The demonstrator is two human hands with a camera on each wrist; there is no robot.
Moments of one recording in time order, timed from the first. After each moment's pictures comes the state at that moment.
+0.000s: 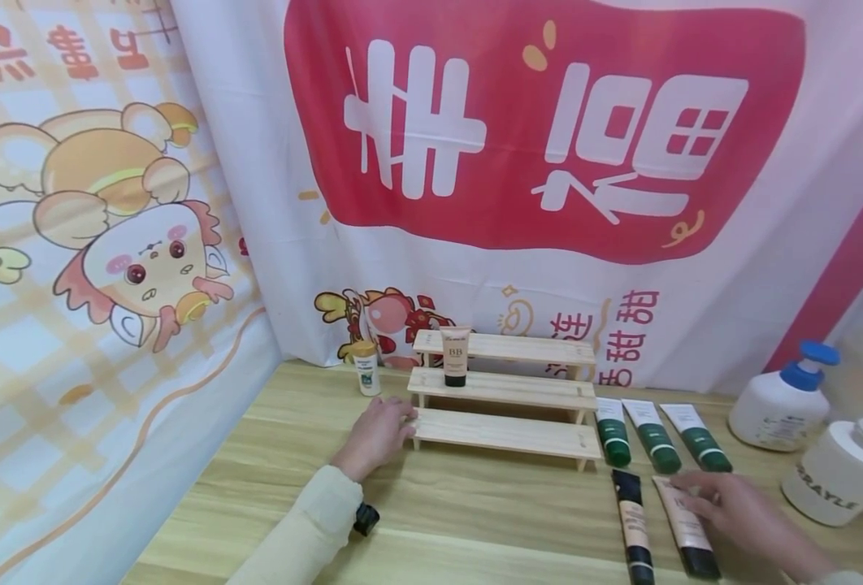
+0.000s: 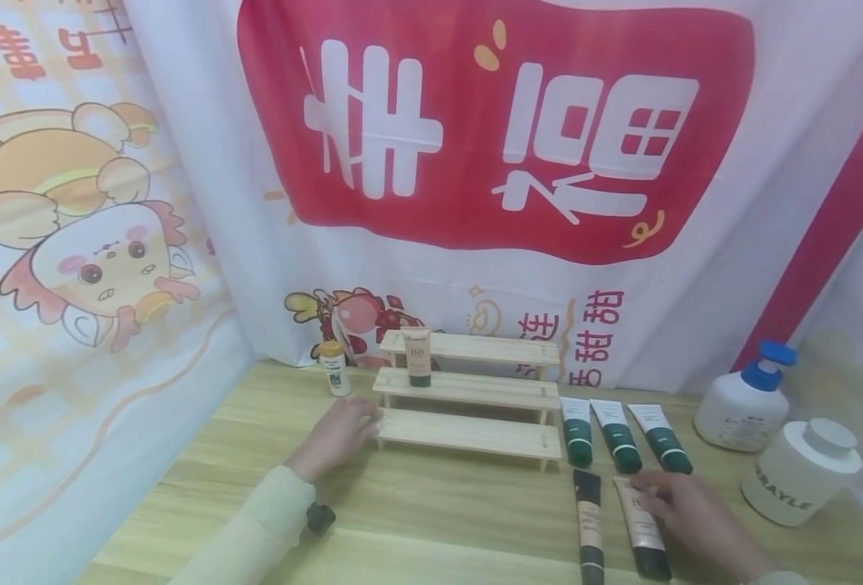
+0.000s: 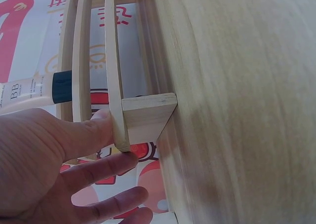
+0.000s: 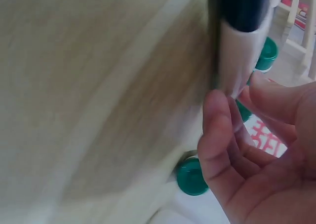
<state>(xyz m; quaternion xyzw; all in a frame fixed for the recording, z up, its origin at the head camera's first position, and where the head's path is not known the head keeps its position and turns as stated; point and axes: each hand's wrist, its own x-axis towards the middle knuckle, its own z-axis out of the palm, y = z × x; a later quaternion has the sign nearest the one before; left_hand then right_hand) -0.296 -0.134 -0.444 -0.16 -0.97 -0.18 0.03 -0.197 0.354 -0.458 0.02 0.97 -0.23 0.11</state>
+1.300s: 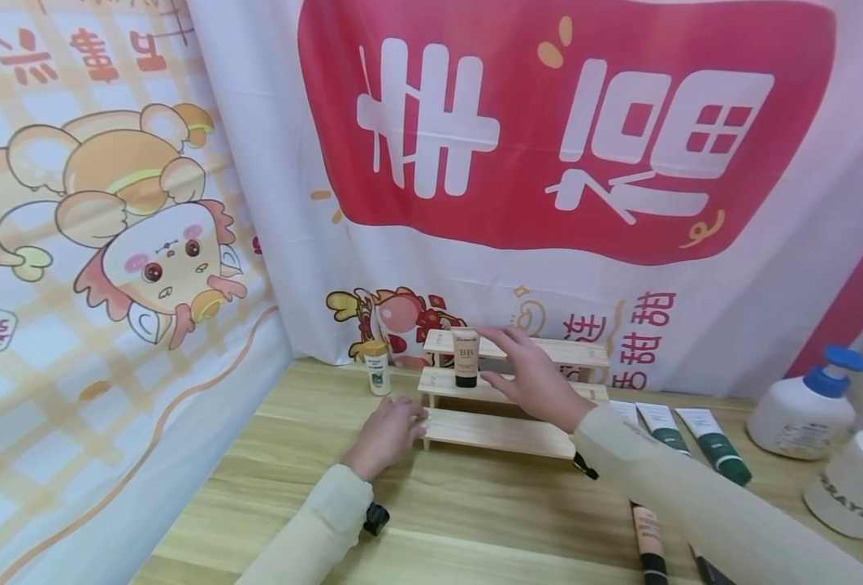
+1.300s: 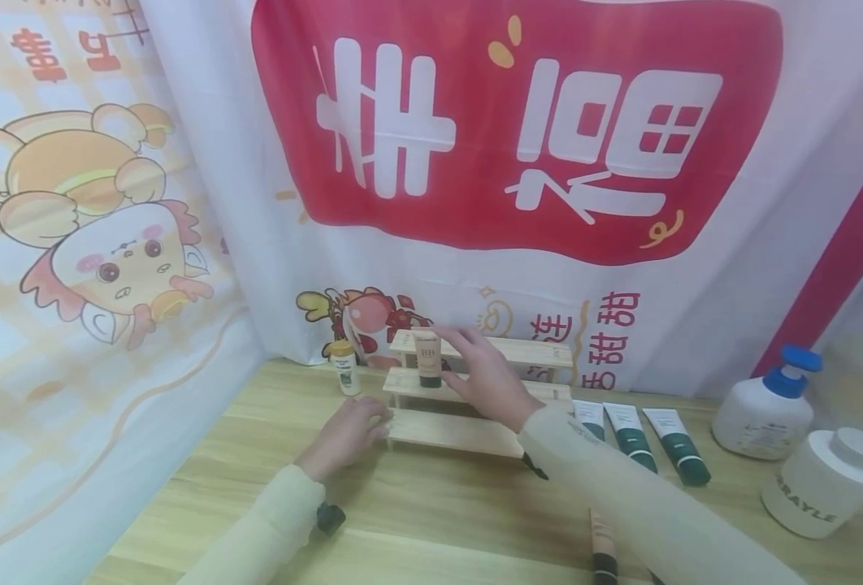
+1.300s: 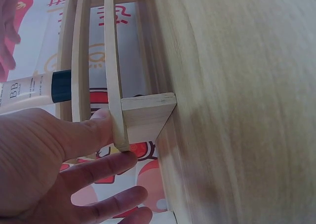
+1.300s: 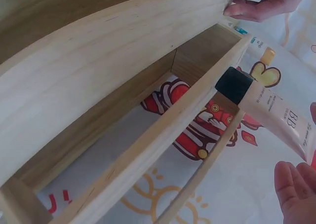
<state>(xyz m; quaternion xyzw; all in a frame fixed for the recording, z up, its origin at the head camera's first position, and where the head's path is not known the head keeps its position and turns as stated) -0.290 -0.135 -0.440 -0.18 -0.96 -0.19 0.05 -0.304 0.116 -0.358 -0.34 0.87 -0.27 -0.23</state>
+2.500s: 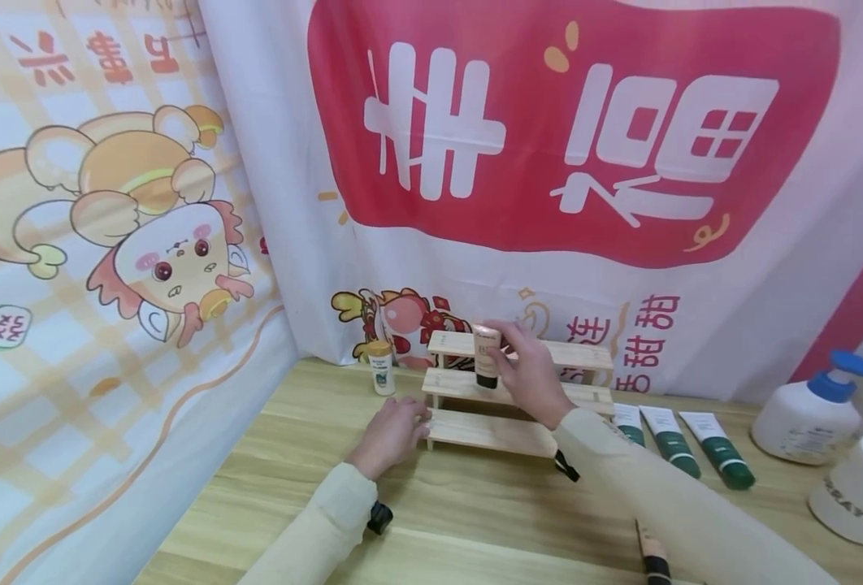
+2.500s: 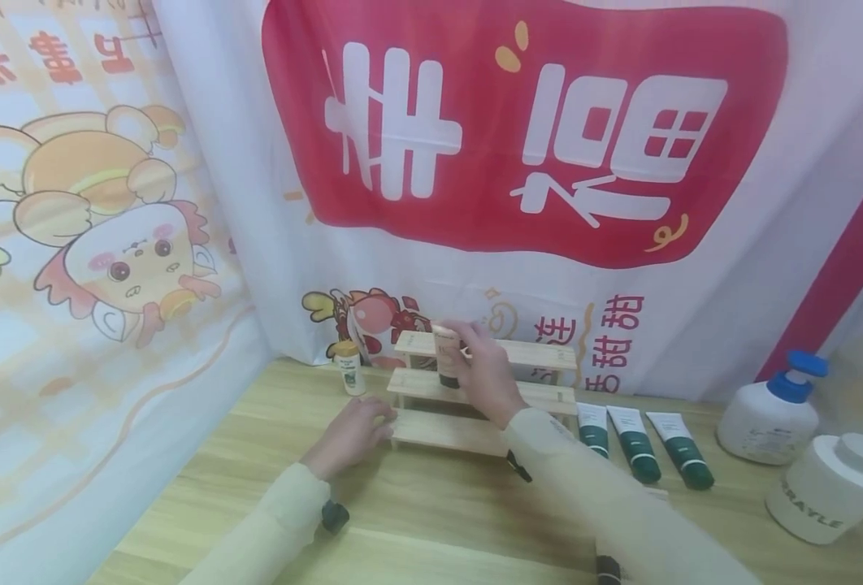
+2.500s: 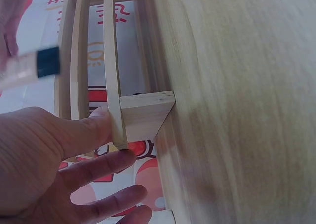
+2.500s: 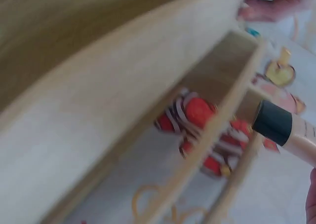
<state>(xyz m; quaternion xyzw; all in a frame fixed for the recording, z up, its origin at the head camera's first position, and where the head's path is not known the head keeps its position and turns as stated) -0.291 -0.137 -0.443 -0.18 -0.96 -0.19 0.05 -0.318 0.100 -0.369 -0.32 0.81 -0.35 -0.35</state>
